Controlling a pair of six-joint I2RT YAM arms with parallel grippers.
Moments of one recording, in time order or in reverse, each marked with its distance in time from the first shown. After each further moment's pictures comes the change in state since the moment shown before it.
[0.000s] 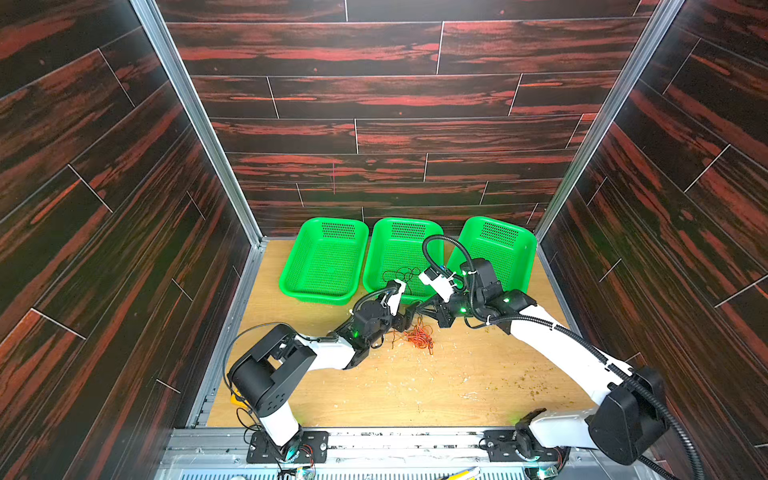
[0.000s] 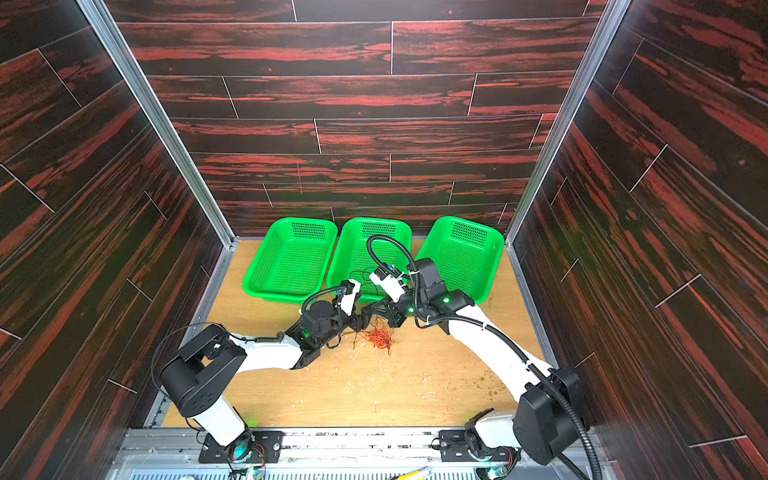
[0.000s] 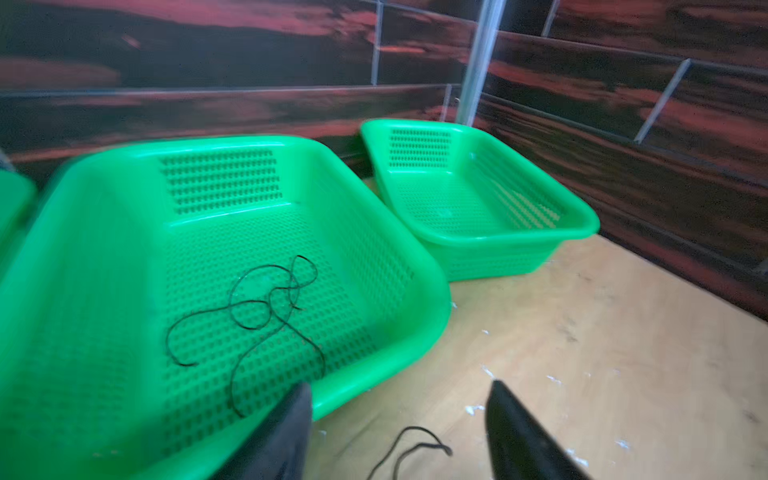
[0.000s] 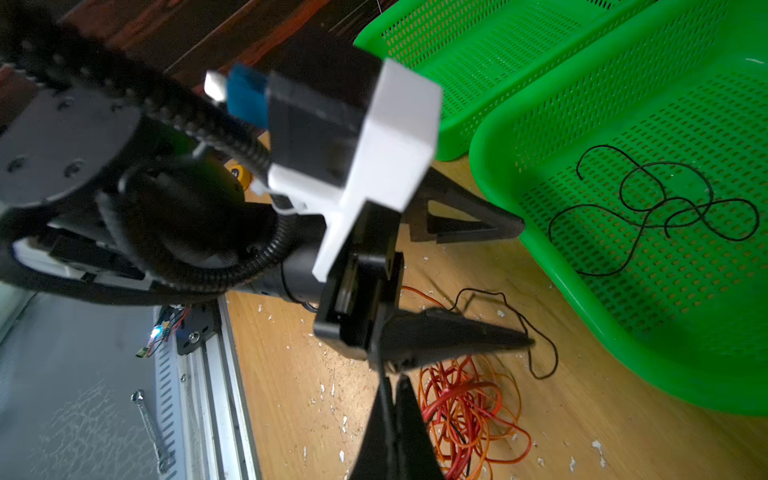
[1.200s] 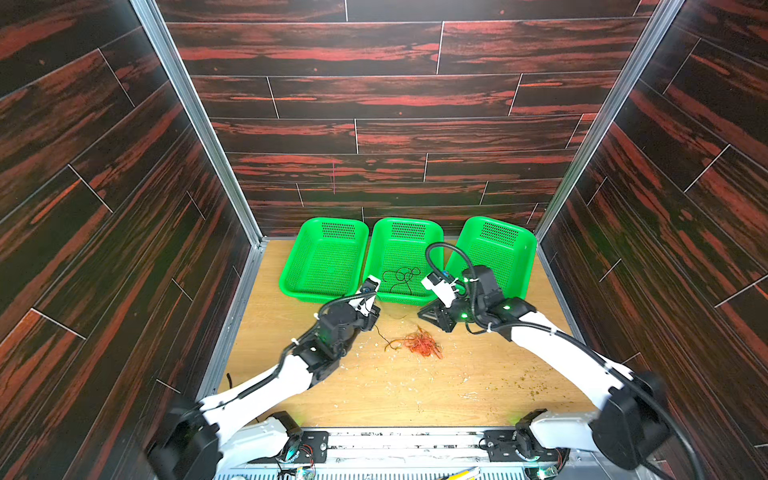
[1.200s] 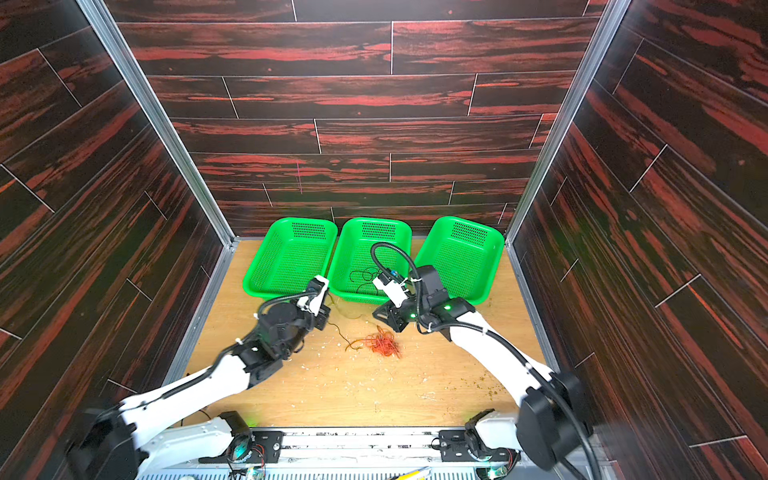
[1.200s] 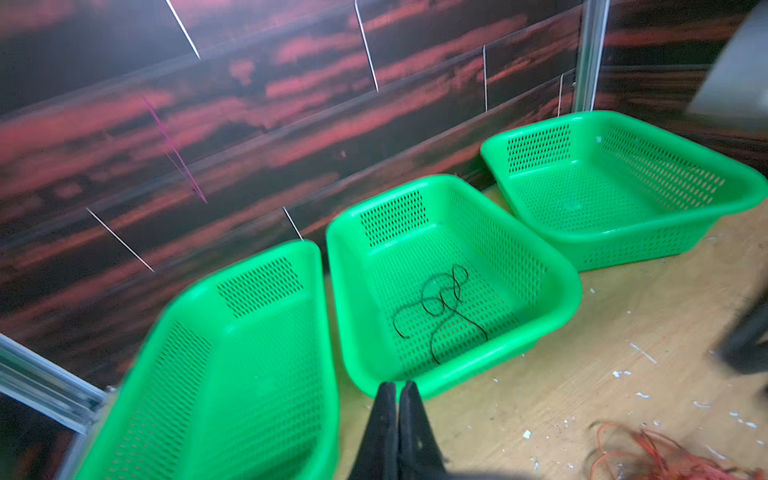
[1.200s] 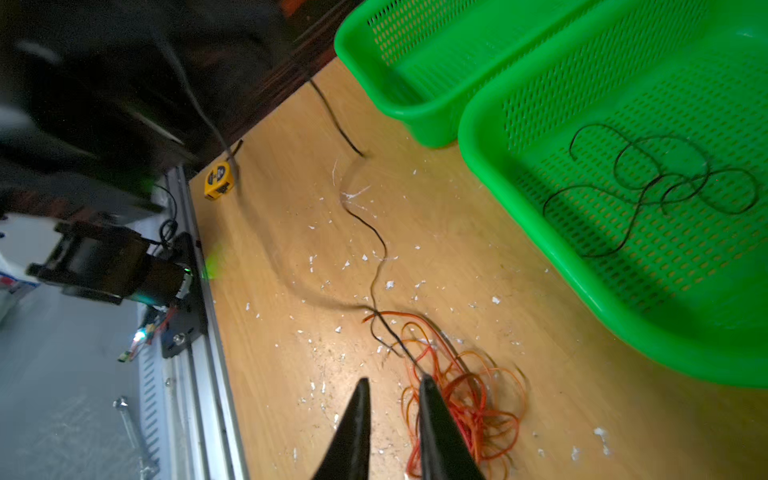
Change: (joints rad) left arm 0.003 -0.608 -0.037 -0.571 -0.290 0.346; right arm -0.007 0.011 -0.106 0.100 0.002 0.046
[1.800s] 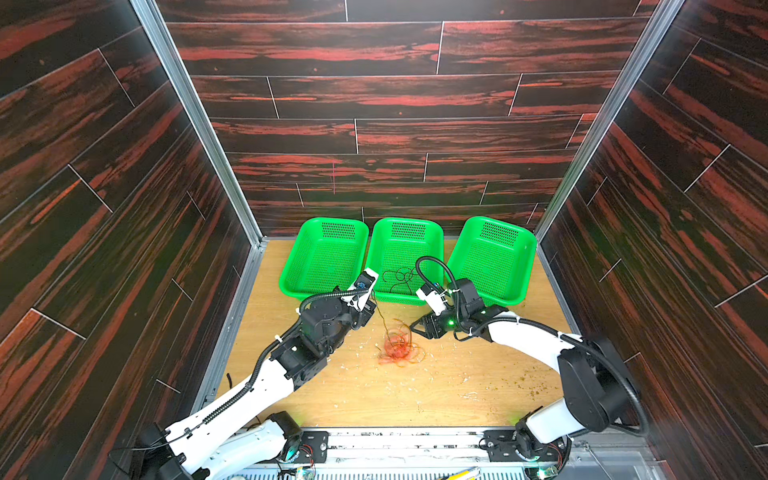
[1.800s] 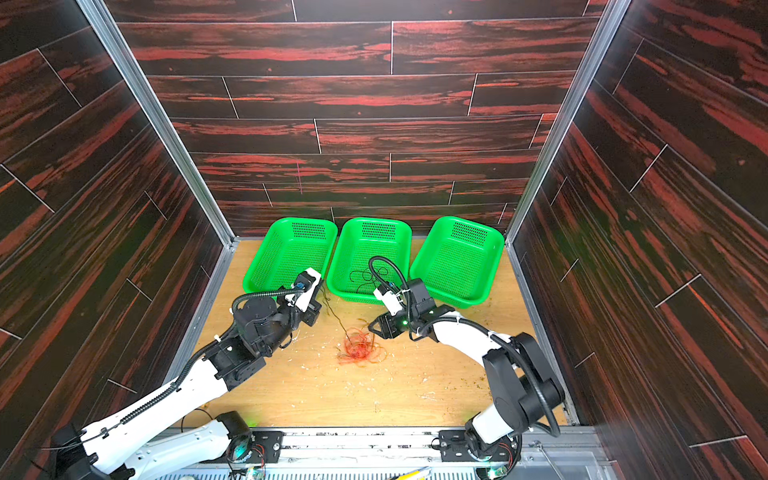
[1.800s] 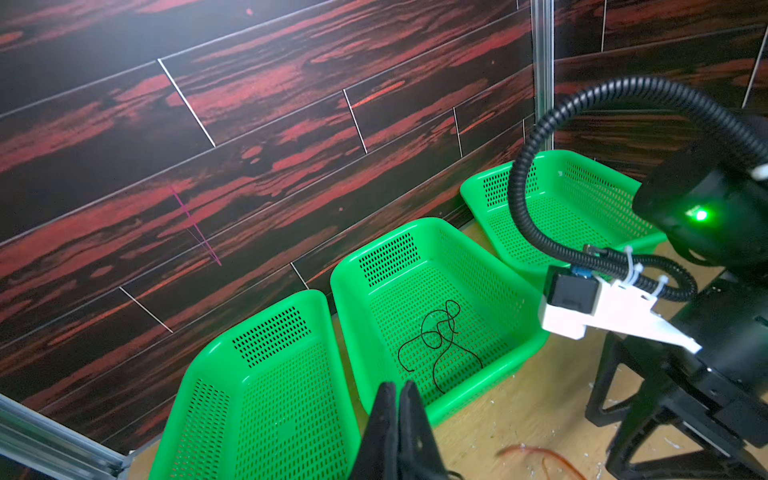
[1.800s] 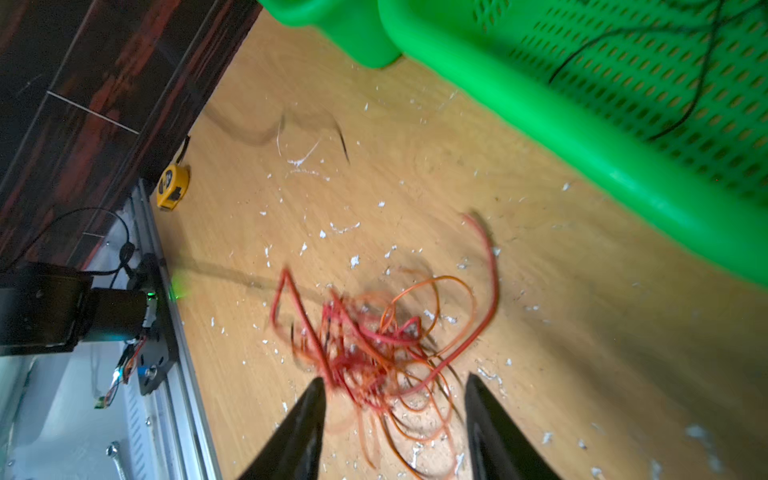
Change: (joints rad) left arm 0.000 -0.108 0.127 -0.193 0.079 0.076; right arm 0.002 0.181 -0.137 0.226 0.005 0.175
